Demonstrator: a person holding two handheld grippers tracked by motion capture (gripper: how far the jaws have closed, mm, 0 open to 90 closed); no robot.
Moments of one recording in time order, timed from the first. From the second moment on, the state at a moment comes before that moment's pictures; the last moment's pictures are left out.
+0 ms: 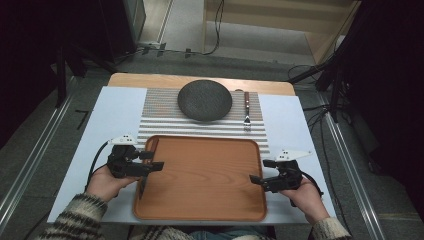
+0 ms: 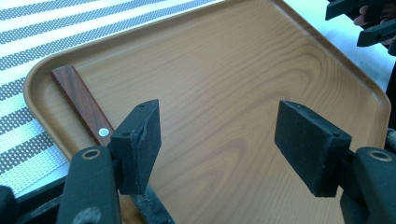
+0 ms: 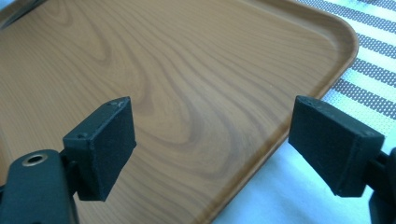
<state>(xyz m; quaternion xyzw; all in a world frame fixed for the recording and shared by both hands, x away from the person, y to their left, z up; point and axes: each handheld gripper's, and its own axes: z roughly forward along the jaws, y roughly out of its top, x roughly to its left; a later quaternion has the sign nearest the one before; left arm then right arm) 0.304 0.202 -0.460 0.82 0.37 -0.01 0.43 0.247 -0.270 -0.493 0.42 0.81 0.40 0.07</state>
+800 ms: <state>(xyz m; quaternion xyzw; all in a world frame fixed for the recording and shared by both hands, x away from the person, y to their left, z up) 0.307 0.209 -0.463 0.82 0.37 -0.01 0.43 0.261 -0.274 -0.484 0.46 0.76 0.46 0.09</state>
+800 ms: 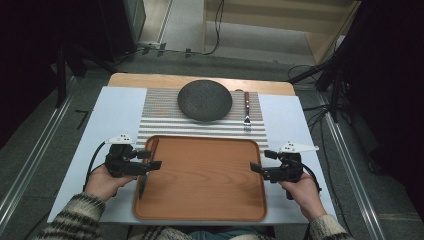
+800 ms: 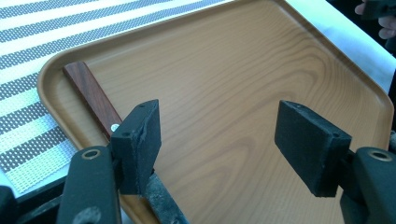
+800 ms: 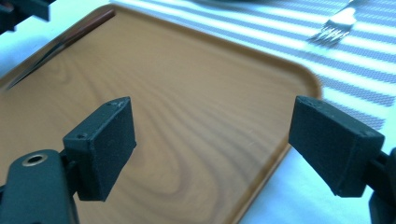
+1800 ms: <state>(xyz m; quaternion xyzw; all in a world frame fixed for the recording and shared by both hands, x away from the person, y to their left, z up) 0.308 0.210 -0.465 0.82 0.37 -0.01 0.43 0.314 -0.272 -0.480 0.52 0.71 0.45 0.14</state>
